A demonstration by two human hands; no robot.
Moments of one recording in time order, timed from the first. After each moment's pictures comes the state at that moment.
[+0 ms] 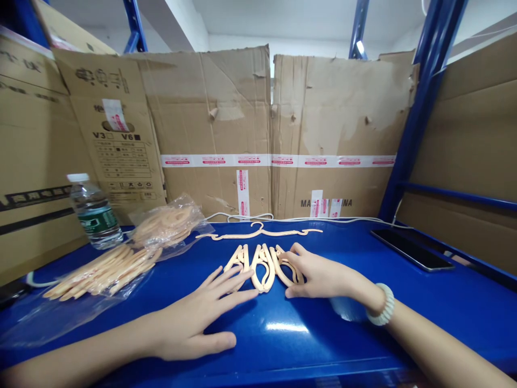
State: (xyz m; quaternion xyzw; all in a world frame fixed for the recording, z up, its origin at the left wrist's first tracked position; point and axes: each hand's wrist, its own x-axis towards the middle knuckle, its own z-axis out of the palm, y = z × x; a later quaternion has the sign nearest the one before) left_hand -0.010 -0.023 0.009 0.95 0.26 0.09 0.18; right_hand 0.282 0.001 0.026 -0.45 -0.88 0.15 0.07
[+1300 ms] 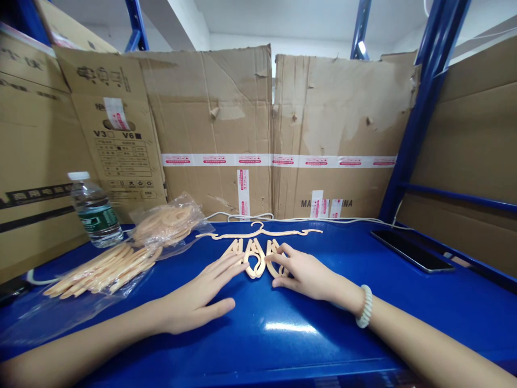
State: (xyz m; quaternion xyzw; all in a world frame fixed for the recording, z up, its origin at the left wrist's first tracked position) left_hand -0.017 0.000 -0.004 0.93 0.32 0.12 0.15; right_hand 0.270 0.012 0.003 -0.40 -0.90 0.08 0.14
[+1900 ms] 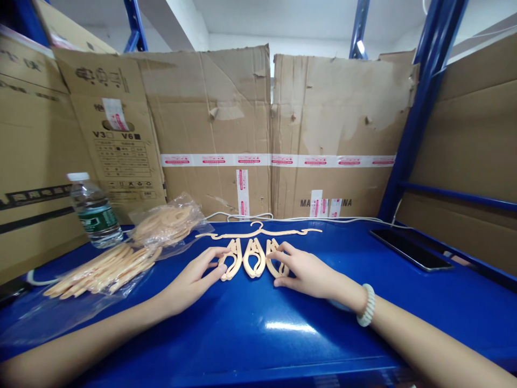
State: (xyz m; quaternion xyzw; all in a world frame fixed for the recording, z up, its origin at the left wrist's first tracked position) left_hand -0.012 0.016 -0.009 0.81 0.41 0.34 0.23; right_hand 0.273 0.010 0.007 -0.40 -0.90 0.09 0.14
